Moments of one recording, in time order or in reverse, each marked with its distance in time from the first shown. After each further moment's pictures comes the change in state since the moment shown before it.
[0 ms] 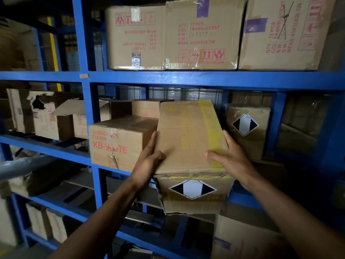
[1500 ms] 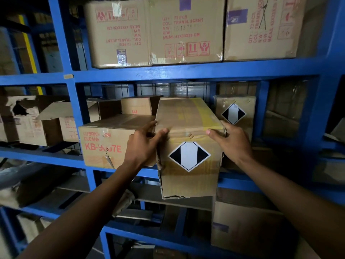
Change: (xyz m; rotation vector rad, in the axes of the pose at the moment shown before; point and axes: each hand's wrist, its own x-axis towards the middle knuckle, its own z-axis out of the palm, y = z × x) left_hand 0.033 0.017 -0.014 0.605 0.165 0.266; right_hand -0.003 -0.008 -0.009 -0.296 0.334 -0.194
